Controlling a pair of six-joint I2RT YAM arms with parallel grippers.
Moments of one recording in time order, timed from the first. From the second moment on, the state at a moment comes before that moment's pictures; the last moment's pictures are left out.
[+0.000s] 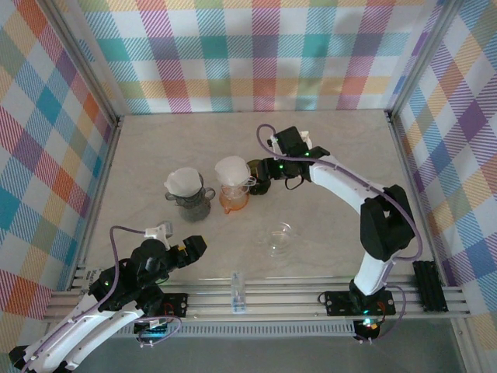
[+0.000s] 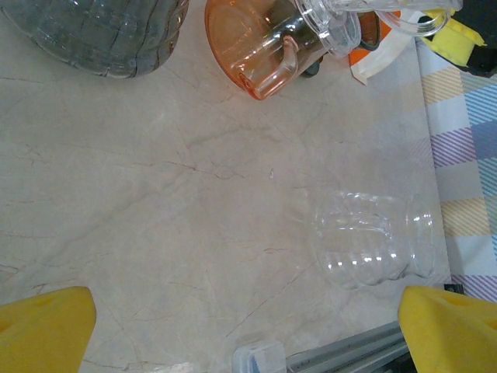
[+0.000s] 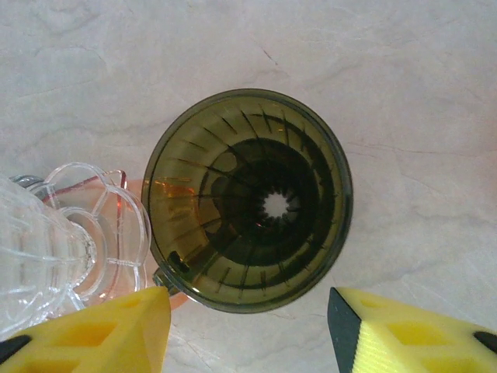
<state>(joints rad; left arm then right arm) -0.80 0.15 0.34 -0.77 -0.12 -1.05 0.56 1.76 1.39 -0.54 -0.15 0.33</state>
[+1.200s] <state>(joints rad) -0.80 0.15 0.33 -0.77 -0.12 -1.06 0.57 1.87 1.44 -0.56 -0.12 0.38</state>
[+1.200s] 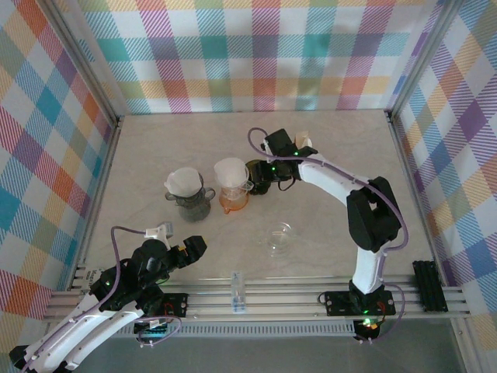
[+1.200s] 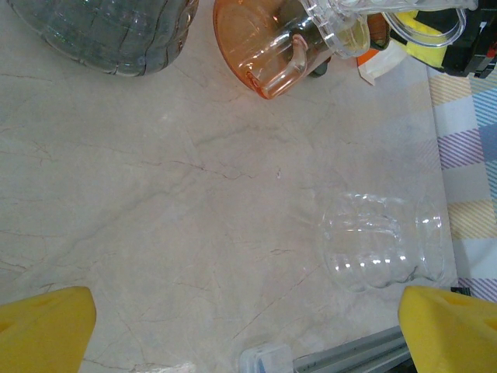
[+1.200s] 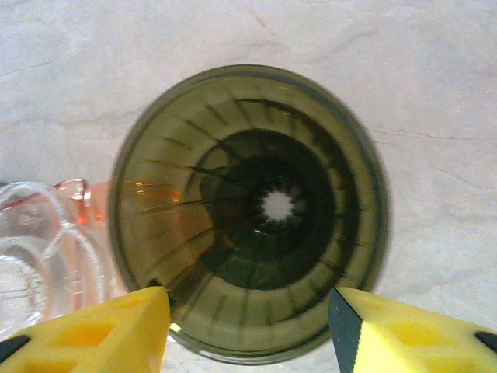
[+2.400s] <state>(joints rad) -0.80 0.15 0.33 -0.77 -0.13 -1.06 0.48 1.99 1.53 -0.59 -0.15 0.56</state>
